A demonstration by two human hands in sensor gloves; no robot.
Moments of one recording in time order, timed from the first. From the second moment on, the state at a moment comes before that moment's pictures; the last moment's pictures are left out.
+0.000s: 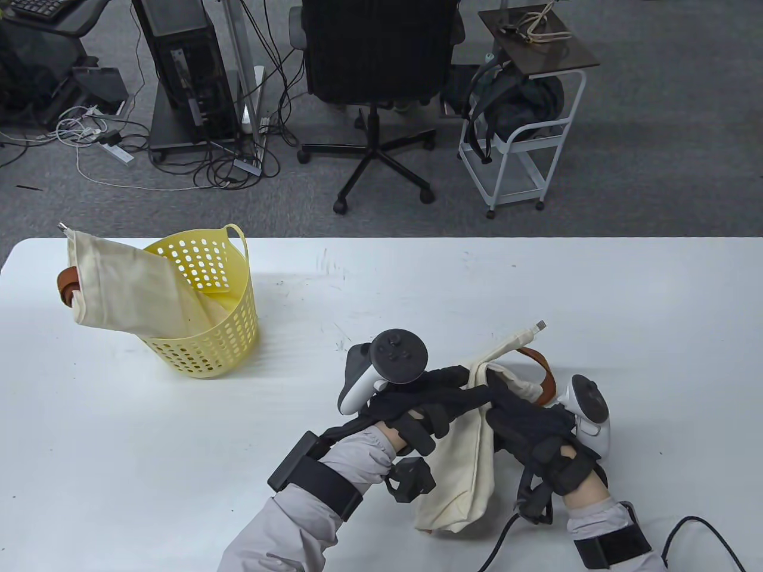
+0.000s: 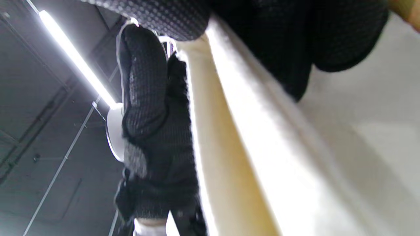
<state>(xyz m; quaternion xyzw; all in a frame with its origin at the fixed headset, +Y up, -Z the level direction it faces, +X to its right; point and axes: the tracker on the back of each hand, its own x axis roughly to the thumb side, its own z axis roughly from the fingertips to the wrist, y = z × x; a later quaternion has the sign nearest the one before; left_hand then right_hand) -0.019 -0.639 -0.333 -0.22 -0.21 0.39 0.87 0.202 -0.719 -0.307 0.23 0.22 0.62 0.71</state>
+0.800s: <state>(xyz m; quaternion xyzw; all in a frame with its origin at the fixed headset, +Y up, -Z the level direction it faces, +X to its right) -0.181 -0.699 -0.379 -0.16 -0.02 0.71 0.68 0.257 -0.731 -0.315 0.04 0.07 0.64 0.77</state>
